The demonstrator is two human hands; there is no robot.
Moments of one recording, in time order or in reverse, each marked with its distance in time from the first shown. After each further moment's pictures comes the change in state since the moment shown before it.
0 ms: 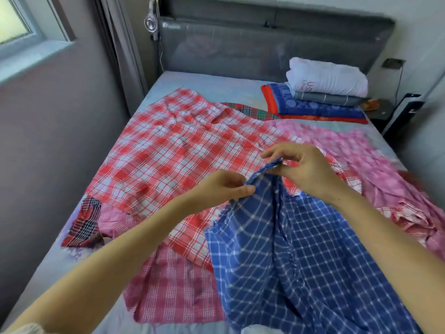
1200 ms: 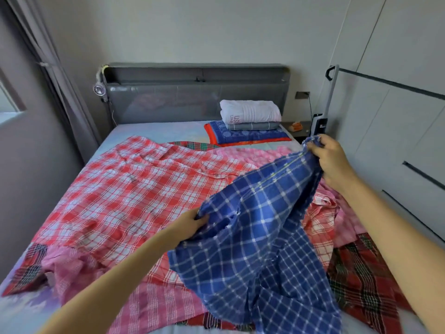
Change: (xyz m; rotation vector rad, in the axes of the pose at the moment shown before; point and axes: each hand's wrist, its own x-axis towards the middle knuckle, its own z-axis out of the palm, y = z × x) left_hand -0.024 0.076 0.203 0.213 0.090 -0.228; right_hand -0.207 0.083 -0.236 0.330 0.643 0.288
